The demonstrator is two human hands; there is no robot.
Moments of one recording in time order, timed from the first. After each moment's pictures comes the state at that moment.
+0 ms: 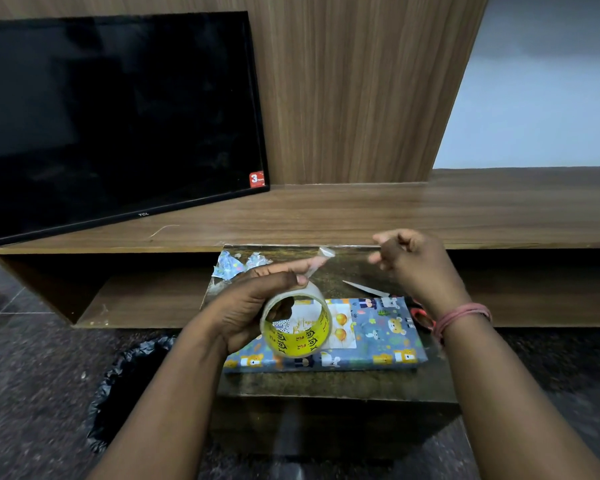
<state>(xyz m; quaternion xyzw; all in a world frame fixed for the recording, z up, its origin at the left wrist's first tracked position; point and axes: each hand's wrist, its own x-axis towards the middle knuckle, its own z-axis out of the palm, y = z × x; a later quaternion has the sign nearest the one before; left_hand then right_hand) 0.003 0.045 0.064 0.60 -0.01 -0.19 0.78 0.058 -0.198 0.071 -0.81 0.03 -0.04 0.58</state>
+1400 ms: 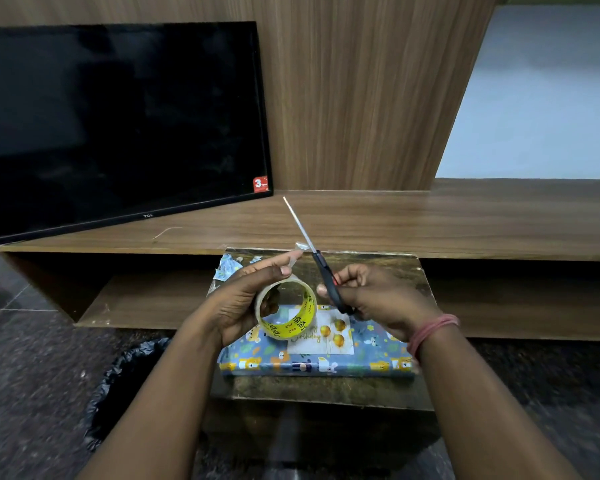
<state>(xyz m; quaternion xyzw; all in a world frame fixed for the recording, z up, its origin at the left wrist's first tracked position) 0.021 0.058 0.052 0.60 0.01 -0.15 0.78 0.049 -0.162 0.054 -0.78 -0.06 0.21 0.59</state>
